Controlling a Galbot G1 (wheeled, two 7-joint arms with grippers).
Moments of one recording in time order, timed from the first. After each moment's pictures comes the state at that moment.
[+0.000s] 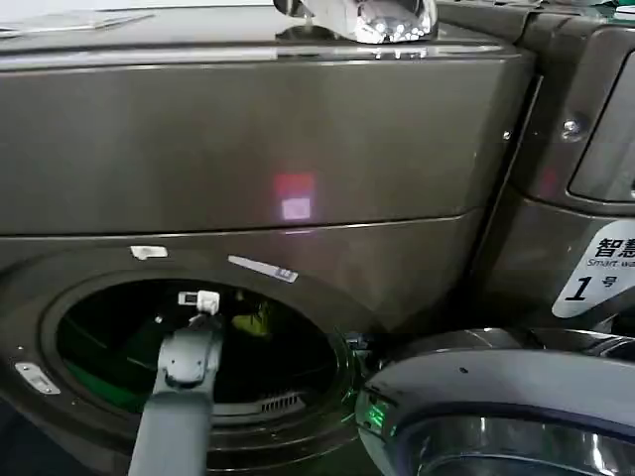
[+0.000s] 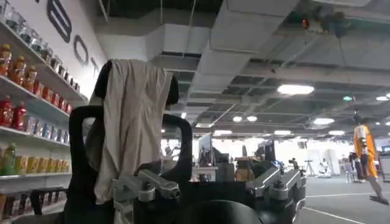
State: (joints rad) left arm 0.69 -1.50 -0.50 -1.46 0.50 0.54 0.36; right arm -1.72 1.08 2.45 1.42 0.50 -0.11 0.07
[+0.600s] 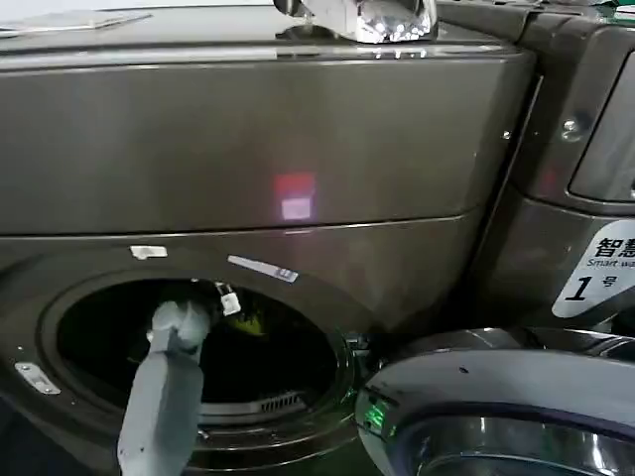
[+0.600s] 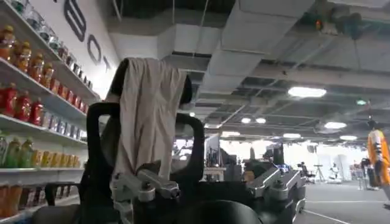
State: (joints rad) left arm 0.54 -1.47 -0.54 -1.32 1.35 -0.12 1.14; right arm -1.70 1.08 2.41 1.42 0.48 -0.10 0.07
